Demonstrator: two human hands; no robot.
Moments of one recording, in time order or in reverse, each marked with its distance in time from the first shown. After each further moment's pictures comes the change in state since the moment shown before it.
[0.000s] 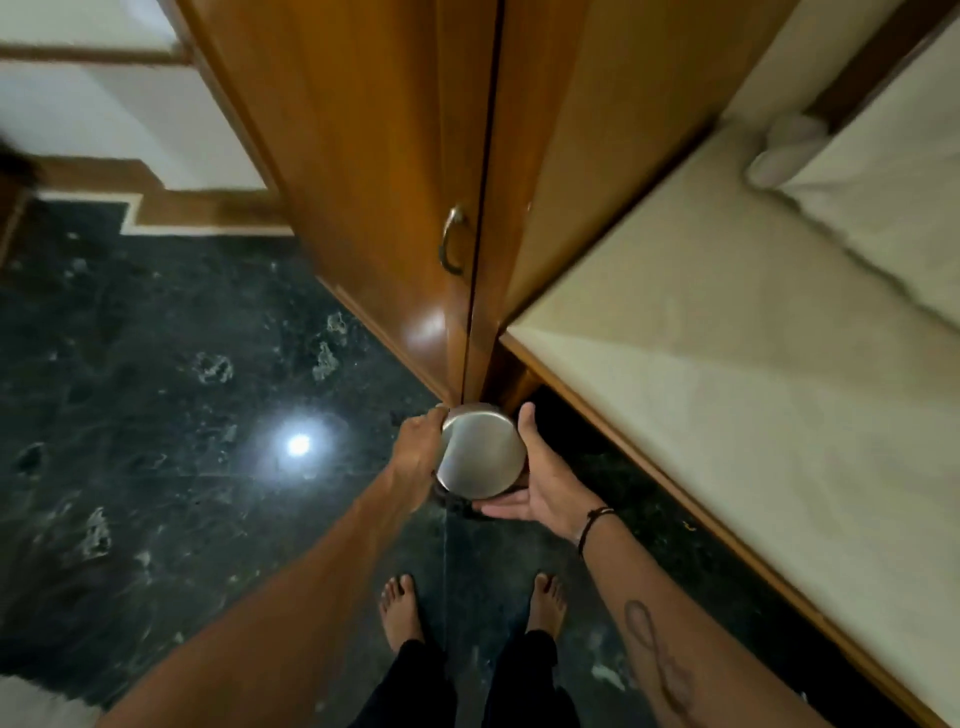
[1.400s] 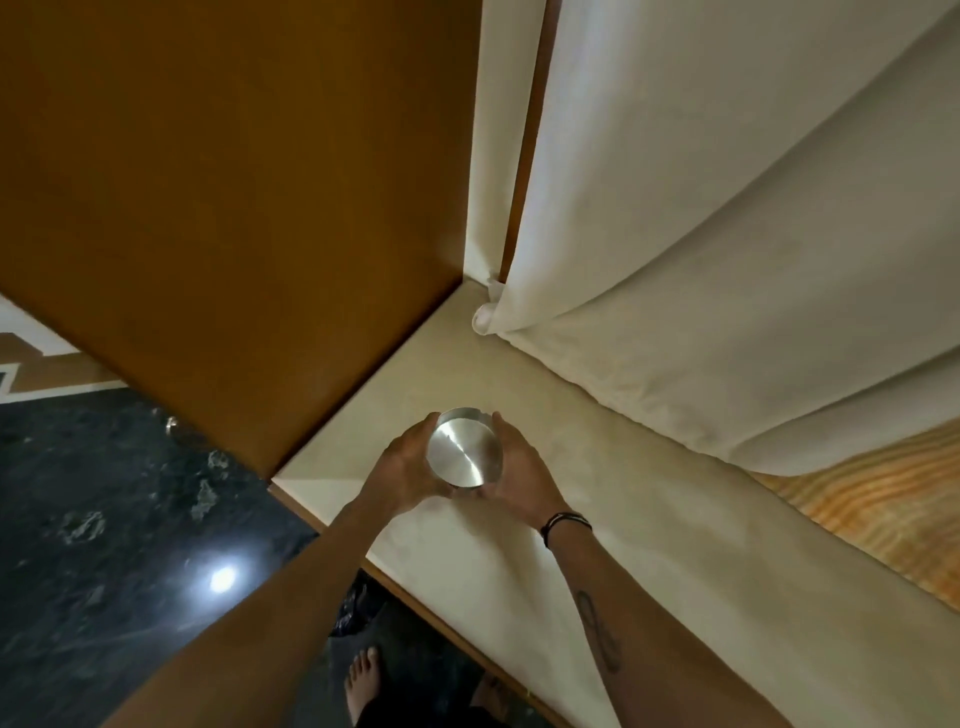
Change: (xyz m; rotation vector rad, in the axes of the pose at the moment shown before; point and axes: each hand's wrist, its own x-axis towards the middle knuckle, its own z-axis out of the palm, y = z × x) left_hand -0.079 0.147 0.277 0.880 -0.265 0.639; right_hand -0.097 -0.169 -0.279 -0.829 0.316 -0.686
